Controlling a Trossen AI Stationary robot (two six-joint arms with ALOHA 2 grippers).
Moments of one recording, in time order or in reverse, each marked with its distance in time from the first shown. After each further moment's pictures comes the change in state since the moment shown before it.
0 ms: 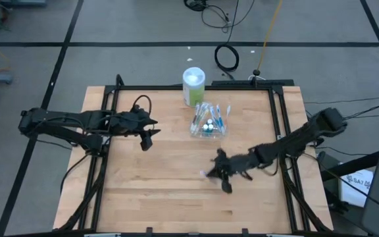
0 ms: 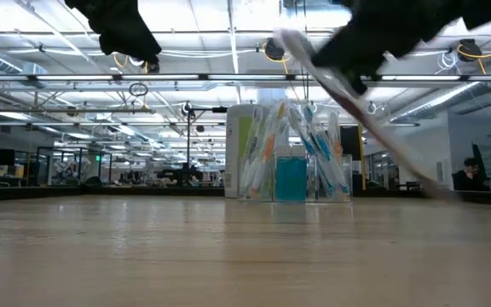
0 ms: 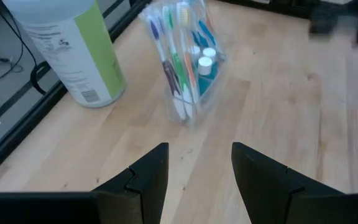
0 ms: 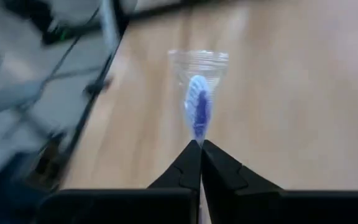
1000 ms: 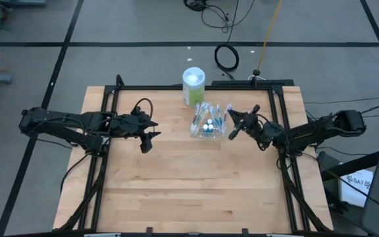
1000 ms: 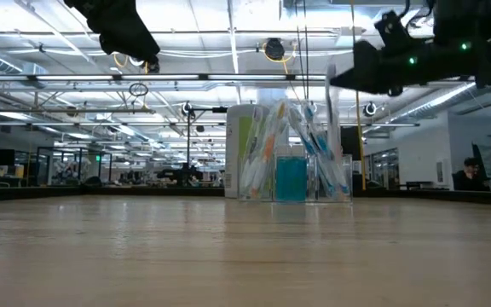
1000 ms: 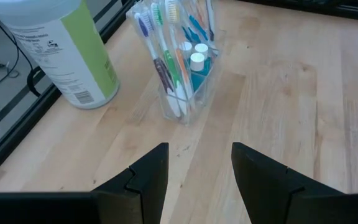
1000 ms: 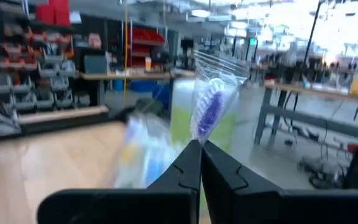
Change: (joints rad) left arm -0.026 0.010 -0.002 -0.001 -0.005 0.021; right arm -0.383 -0.302 -0.495 0.793 0.599 -0.568
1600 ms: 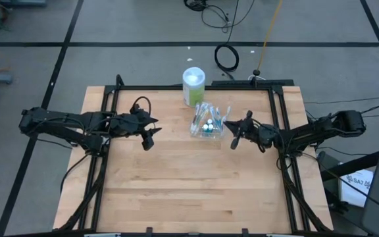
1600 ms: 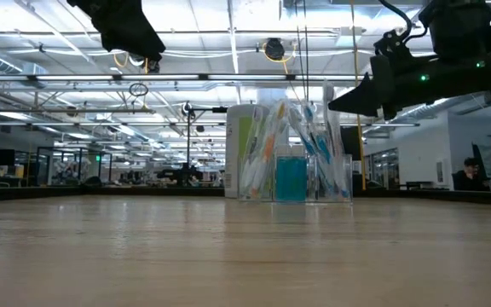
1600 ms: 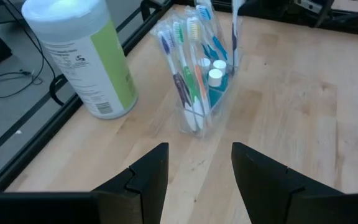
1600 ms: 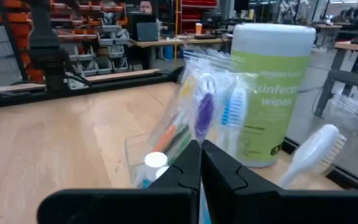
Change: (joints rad) left arm 0.002 0.000 0.000 0.038 -0.081 -0.001; right arm -0.013 0.006 -0.057 -0.138 -0.236 0.185
